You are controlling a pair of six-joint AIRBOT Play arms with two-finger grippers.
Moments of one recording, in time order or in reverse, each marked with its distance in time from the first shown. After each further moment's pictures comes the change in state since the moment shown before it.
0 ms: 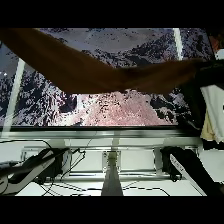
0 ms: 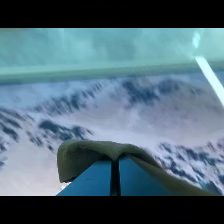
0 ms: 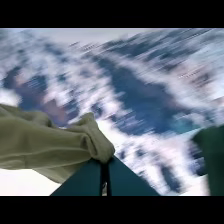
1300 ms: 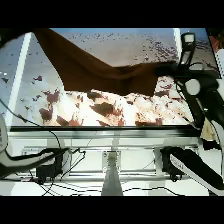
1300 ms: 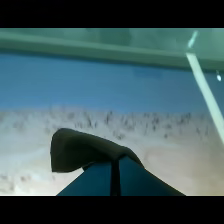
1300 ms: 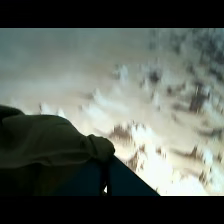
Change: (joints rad) left arm -0.200 -0.326 -0.126 -0.026 0.472 0.000; right arm 0.000 -0.297 -0.320 -0.010 -0.721 0.029
